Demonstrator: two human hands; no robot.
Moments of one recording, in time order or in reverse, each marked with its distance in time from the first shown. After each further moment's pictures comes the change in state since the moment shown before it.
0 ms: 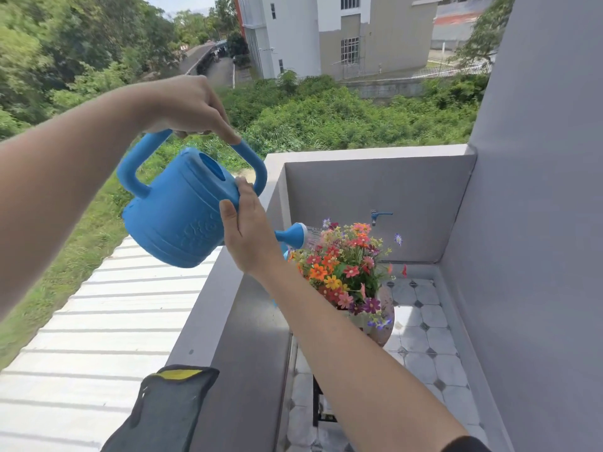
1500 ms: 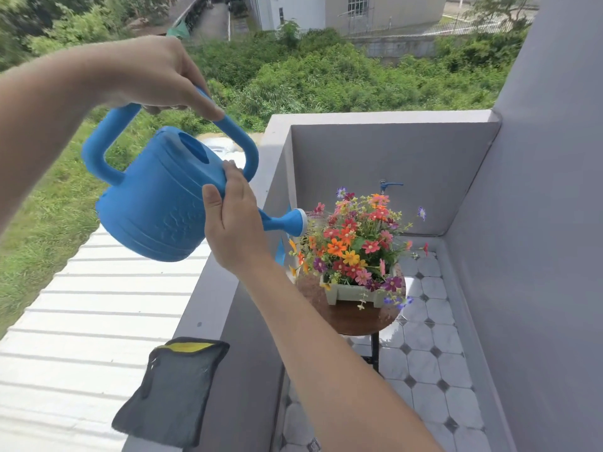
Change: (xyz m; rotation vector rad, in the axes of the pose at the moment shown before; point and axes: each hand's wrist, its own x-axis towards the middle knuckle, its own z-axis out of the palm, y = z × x) left_hand -0.021 -0.038 0.019 -0.044 -0.021 -0.028; right_hand -0.026 -0.004 0.040 0.080 0.047 0.078
